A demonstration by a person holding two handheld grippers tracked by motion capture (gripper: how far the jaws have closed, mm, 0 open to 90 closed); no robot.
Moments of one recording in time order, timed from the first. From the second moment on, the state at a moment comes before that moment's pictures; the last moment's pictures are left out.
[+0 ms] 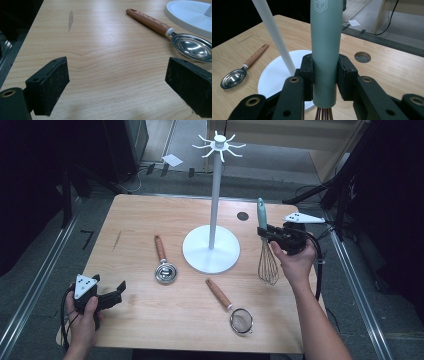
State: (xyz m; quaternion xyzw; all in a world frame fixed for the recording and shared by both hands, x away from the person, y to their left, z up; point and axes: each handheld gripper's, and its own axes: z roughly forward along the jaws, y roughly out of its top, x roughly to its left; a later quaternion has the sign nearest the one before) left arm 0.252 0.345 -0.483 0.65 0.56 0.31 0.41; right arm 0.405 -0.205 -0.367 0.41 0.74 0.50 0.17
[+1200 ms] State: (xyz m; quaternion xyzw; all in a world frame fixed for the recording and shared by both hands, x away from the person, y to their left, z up) left arm 0.252 0.345 -0.483 0.66 0.55 0.31 0.41; right arm 0.398 -0.177 -0.324 0.37 0.73 0.54 0.19
